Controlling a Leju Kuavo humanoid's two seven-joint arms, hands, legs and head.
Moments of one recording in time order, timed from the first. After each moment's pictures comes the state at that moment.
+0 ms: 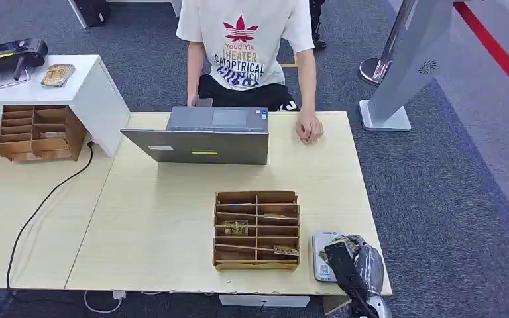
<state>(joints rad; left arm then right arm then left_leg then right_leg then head) -0.13 -0.19 1.45 -0.19 -1.06 -0.22 0.23 0.05 0.02 0.24 -1.23 0.54 -0.54 -0.05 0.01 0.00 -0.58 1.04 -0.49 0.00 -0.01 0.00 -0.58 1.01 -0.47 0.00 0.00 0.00</state>
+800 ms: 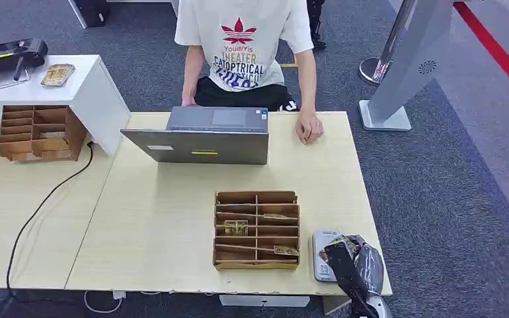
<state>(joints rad) -0.13 -0.19 1.45 -0.19 -1.06 -0.22 0.23 0.05 0.02 0.24 -1.23 0.53 -0.54 -0.05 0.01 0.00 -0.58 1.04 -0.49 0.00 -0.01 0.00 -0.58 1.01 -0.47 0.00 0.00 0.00</state>
